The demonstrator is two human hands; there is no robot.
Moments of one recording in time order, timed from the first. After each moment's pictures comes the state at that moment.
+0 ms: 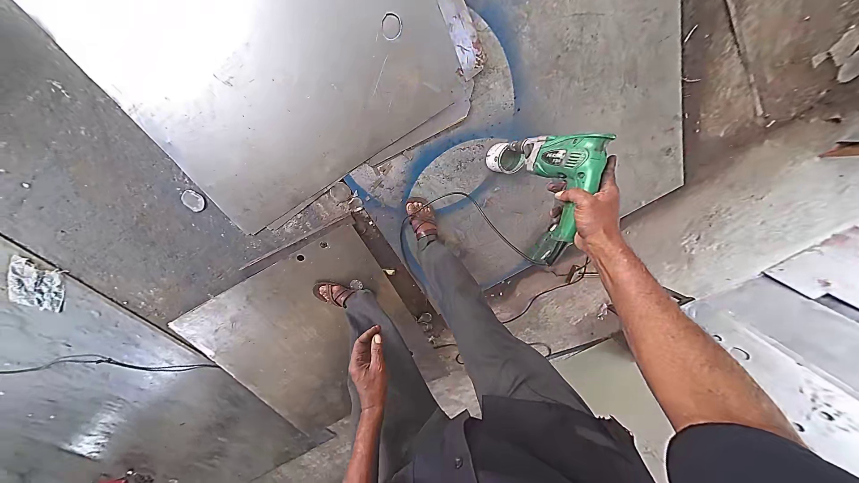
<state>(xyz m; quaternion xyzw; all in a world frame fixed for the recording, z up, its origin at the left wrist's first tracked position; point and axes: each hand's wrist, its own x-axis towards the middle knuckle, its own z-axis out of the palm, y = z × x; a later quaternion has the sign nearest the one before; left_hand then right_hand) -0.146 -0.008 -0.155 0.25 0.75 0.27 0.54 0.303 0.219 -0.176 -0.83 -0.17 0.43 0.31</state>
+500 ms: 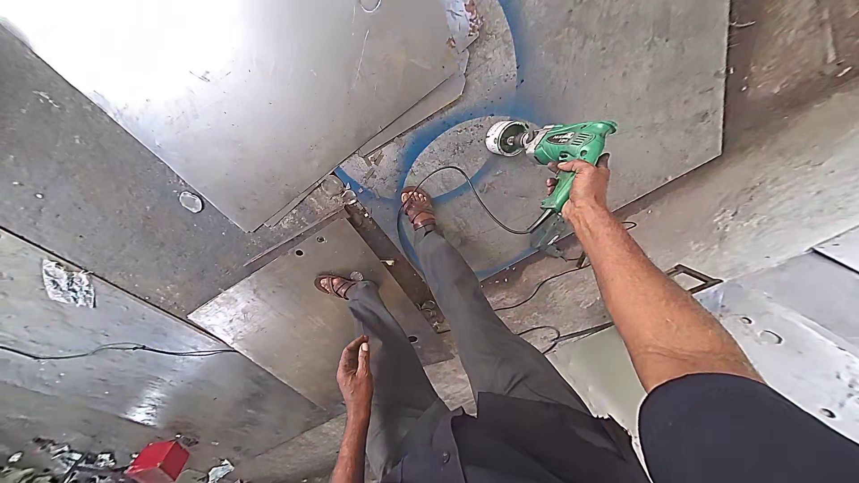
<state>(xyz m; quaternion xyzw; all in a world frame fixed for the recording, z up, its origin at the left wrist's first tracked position) -0.153 -0.022 -0.147 0.26 0.80 0.16 0.52 0.371 0.216 -0.274 -0.84 0.03 0.40 0.38</state>
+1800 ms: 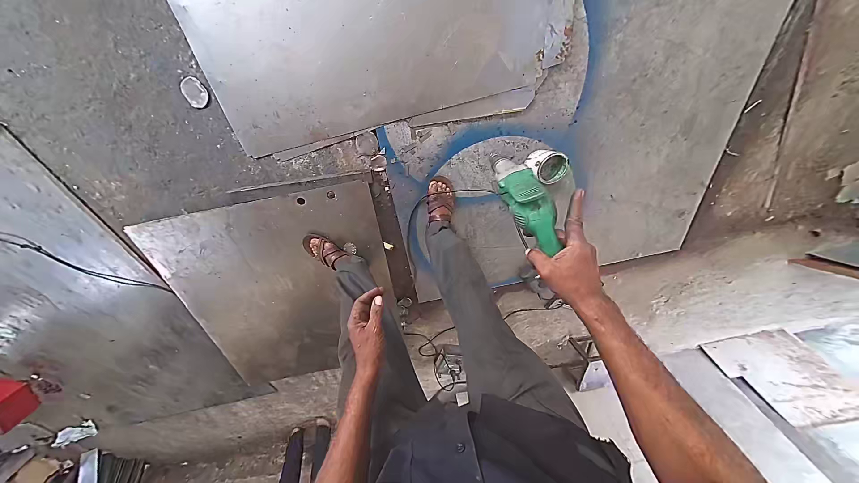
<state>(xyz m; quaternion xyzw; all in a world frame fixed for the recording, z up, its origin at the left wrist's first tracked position) -0.134 -0.023 -0.176 0.08 0.75 0.37 0.55 0.196 0.166 -0.156 -0.75 -0.51 0.41 -0.05</state>
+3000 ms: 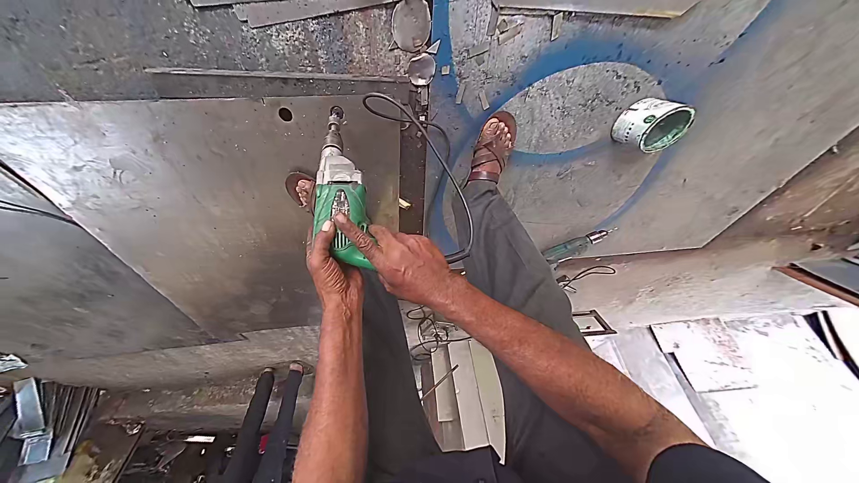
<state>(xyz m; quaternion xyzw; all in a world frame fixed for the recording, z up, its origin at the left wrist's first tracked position) -0.235 -0.012 -0.330 -0.25 0.68 0.54 0.42 -0.112 0.047 -0.316 -0.34 -0.79 0.50 -0.10</state>
